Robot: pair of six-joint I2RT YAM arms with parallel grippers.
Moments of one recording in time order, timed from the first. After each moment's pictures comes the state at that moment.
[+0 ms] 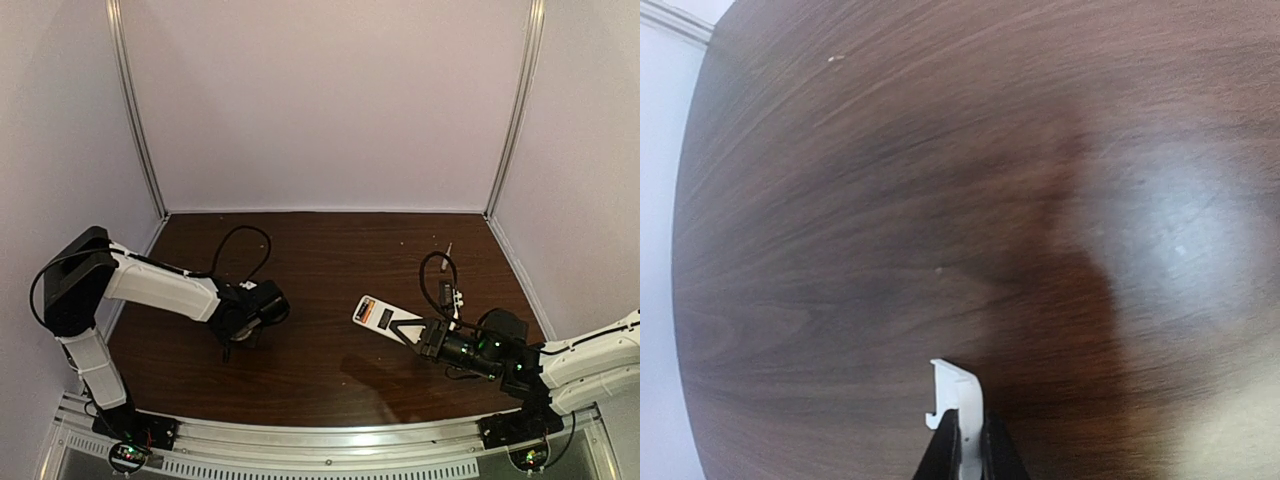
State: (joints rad) left arm -0.95 1.79 0.94 -0.55 -0.64 -0.60; right arm 1.04 1.04 0.14 0.83 0.05 1.08
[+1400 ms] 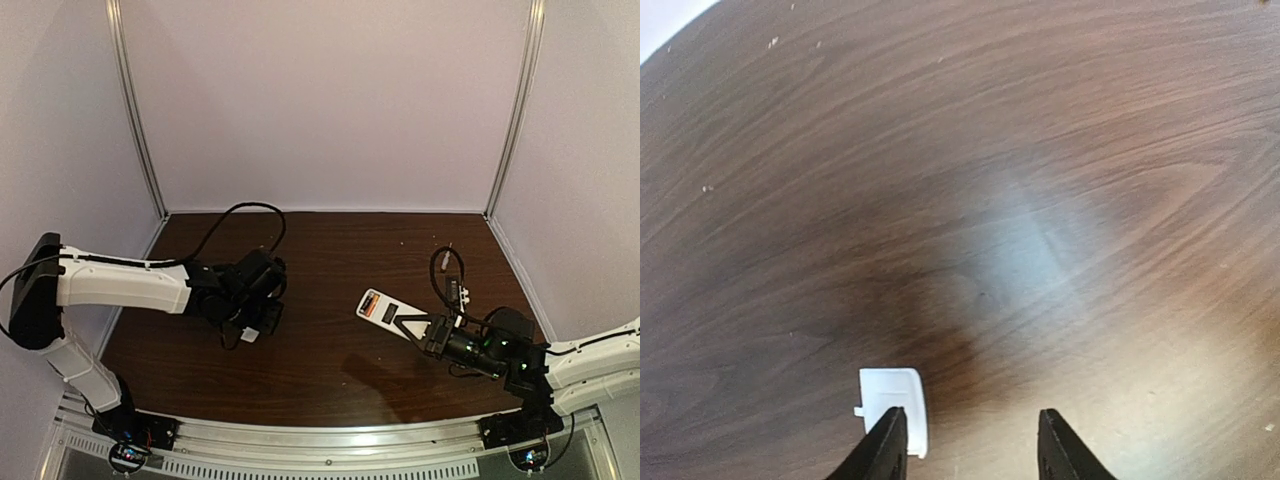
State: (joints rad) left arm -0.98 1.59 0.99 -0.44 -0.37 -0.46; right arm 1.04 0.97 0.14 0.79 0.06 1.08
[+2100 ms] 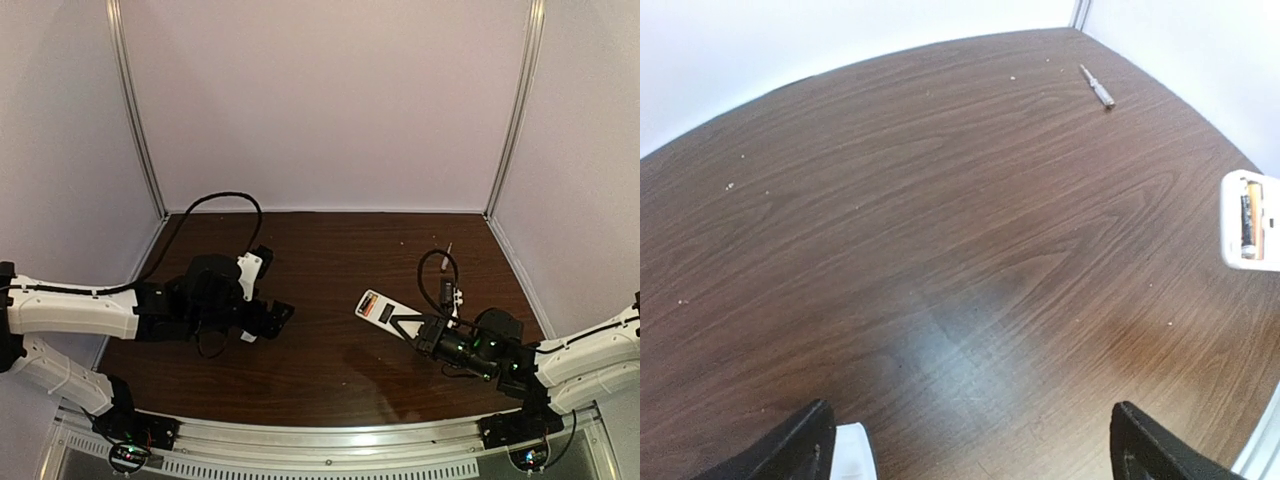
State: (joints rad) left arm -1.02 1.27 0.72 -0.06 -0.29 -0.33; right arm 1.04 1.09 0.15 0.86 0.13 1.09
